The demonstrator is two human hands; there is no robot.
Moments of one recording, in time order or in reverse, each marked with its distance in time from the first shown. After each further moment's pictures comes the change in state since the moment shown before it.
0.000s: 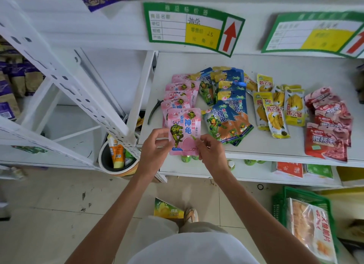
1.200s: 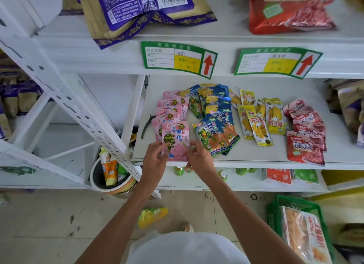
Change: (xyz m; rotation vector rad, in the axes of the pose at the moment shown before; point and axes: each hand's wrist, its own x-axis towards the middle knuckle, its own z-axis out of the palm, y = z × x) left_hand 0.027 -0.047 0.019 0.239 0.029 0.279; right_hand 0.027 0.005 0.013 -0.250 -0.034 0.009
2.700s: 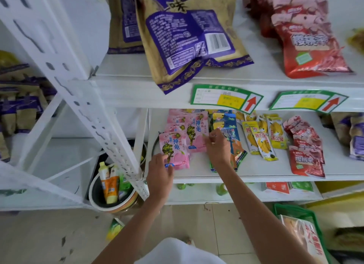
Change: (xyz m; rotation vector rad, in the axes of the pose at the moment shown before) left_hand 0.023 -0.005 -0.017 0.398 0.126 0.056; right_hand 0.048 -0.064 -0.034 -0.086 0.424 -0.040
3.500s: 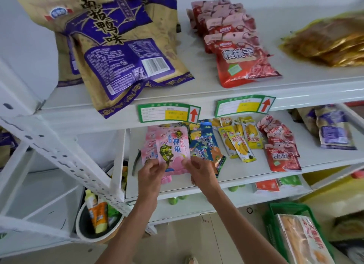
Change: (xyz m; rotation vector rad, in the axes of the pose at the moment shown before) left_hand 0.023 0.087 -0.036 -0.922 -0.222 -0.392; right_hand -0.057 0.013 -0.038 0.452 -0.231 -0.061
